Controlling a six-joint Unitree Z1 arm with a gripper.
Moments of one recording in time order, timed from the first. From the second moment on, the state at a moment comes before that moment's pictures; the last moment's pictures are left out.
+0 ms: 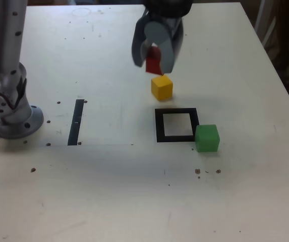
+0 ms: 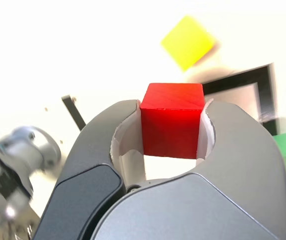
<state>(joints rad) 0.03 1.94 -1.69 1.52 0.15 0.29</state>
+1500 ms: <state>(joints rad) -0.08 2.10 -1.62 1.25 0.02 0.04</state>
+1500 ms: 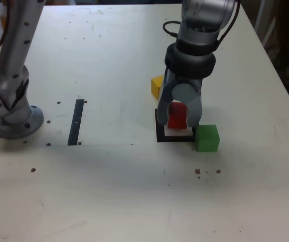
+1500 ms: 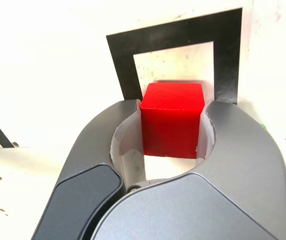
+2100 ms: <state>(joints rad) -0.06 2.12 -1.59 1.20 0.02 0.05</state>
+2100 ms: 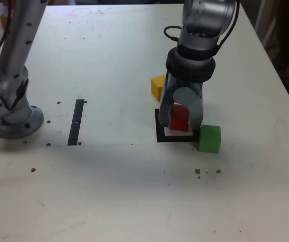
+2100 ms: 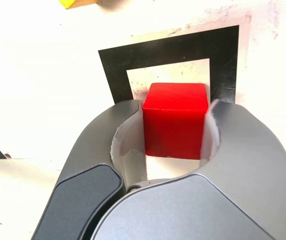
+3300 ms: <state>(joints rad) 0.13 1.89 -1.48 1.31 0.15 0.04</state>
